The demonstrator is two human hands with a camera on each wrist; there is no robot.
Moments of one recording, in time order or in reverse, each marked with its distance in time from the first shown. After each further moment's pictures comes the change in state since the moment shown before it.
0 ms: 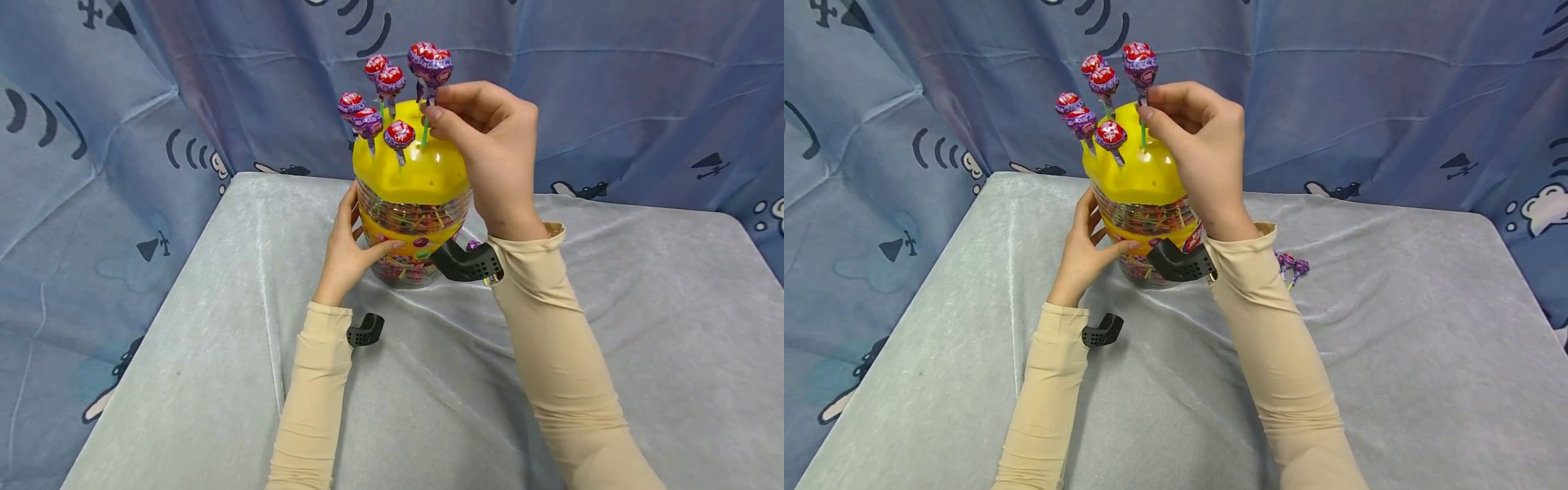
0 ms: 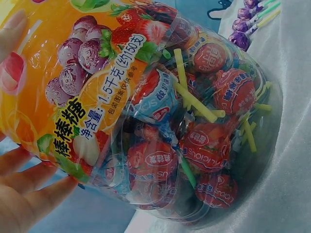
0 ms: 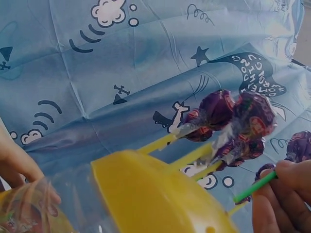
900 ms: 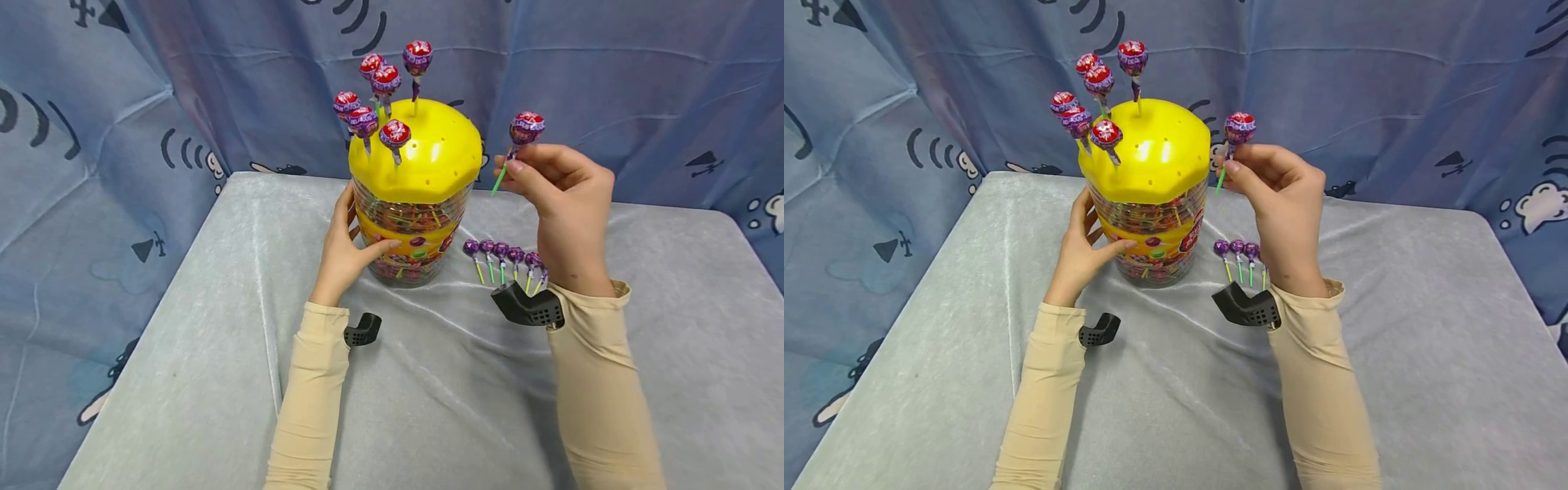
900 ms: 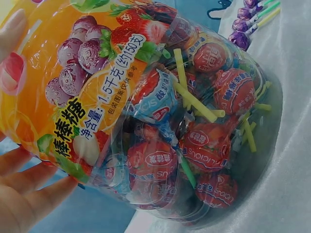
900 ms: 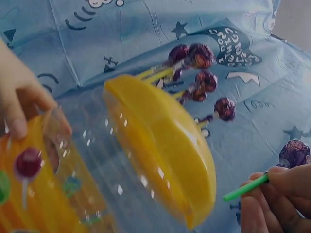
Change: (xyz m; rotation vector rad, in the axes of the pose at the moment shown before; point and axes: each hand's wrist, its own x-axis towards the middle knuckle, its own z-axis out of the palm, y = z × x) left_hand -0.001 0.001 0.000 -0.013 0.004 0.007; right_hand -0.040 0.004 -0.071 0.222 0.141 0.141
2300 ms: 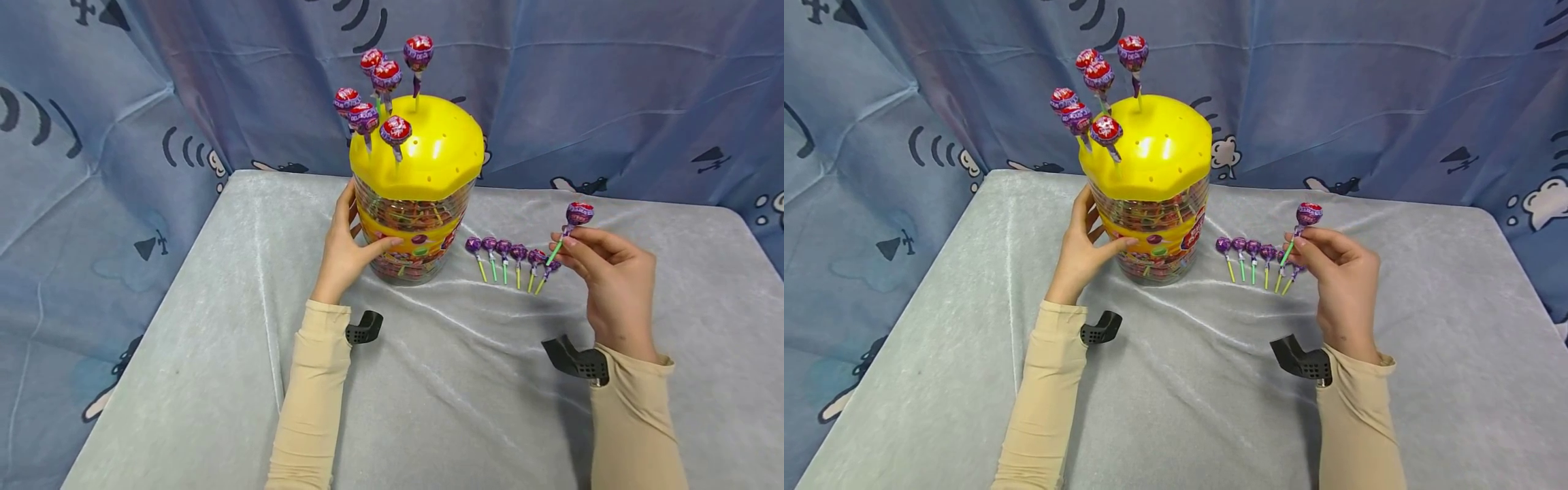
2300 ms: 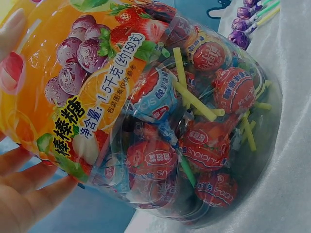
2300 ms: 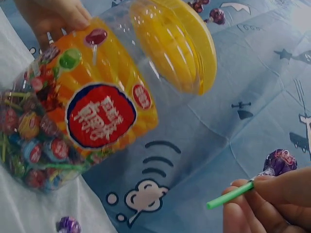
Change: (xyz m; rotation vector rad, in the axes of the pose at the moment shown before) left_hand 0.000 0.000 0.000 -0.012 -0.004 0.011; right_hand -0.048 0.022 -0.093 -0.039 0.206 0.182
